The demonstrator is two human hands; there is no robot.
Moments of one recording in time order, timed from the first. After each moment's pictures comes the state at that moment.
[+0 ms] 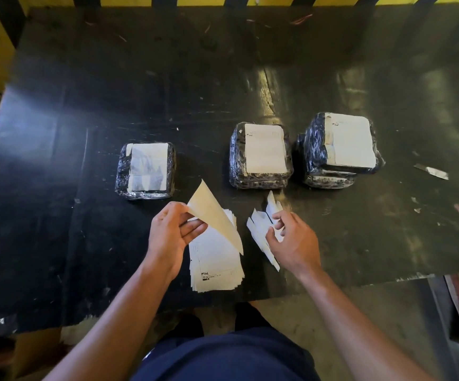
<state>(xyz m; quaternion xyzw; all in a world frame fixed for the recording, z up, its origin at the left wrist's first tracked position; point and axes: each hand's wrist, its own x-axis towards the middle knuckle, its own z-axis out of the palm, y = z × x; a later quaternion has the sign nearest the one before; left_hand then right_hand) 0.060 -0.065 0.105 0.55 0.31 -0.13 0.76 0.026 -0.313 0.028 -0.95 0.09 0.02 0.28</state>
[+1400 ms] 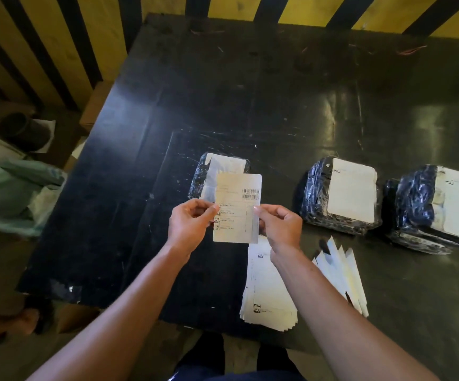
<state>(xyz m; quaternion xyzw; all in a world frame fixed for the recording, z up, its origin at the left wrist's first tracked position) 0.114 0.058 0.049 0.73 0.32 -0.07 0.60 0.145 -0.125 0.038 -0.67 0.31 0.15 0.65</state>
